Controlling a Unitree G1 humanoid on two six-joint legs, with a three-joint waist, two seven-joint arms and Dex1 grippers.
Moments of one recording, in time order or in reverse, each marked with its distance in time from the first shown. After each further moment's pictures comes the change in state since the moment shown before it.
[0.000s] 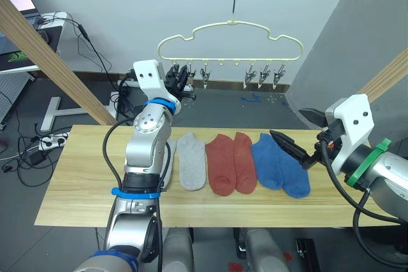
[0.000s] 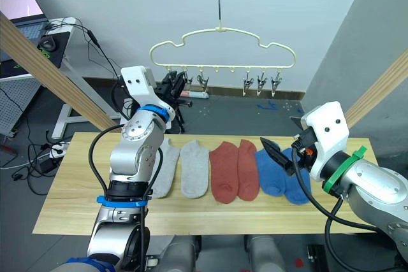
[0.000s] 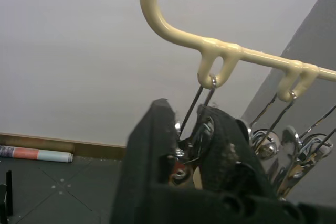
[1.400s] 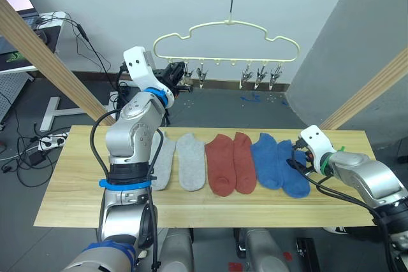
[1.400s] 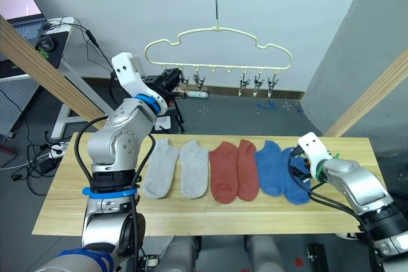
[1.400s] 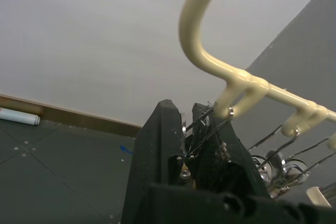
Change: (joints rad) left arm -0.086 0.048 0.102 -0.063 -0.202 0.312 -0.020; right arm -0.194 0.054 0.550 0.918 -0.789 -0.146 0.390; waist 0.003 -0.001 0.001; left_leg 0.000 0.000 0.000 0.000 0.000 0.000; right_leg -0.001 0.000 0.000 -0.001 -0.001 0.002
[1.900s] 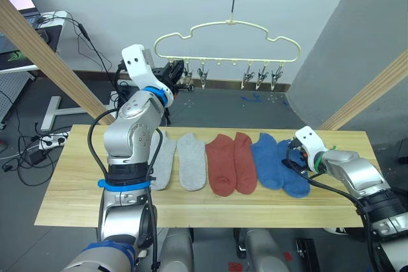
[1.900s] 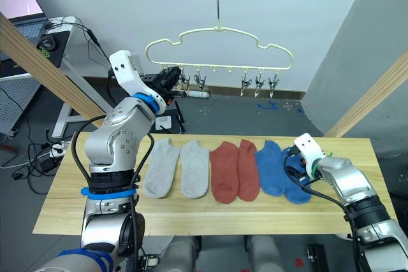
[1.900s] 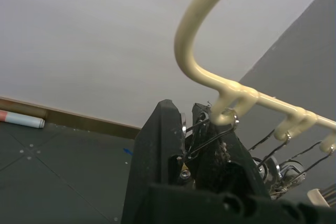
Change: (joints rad) left arm 0.000 0.006 -0.001 -0.031 0.004 0.021 0.012; right arm -0.078 0.100 0.006 0.218 -0.148 -0.105 0.127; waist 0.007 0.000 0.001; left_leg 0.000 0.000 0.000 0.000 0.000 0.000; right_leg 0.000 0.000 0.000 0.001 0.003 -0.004
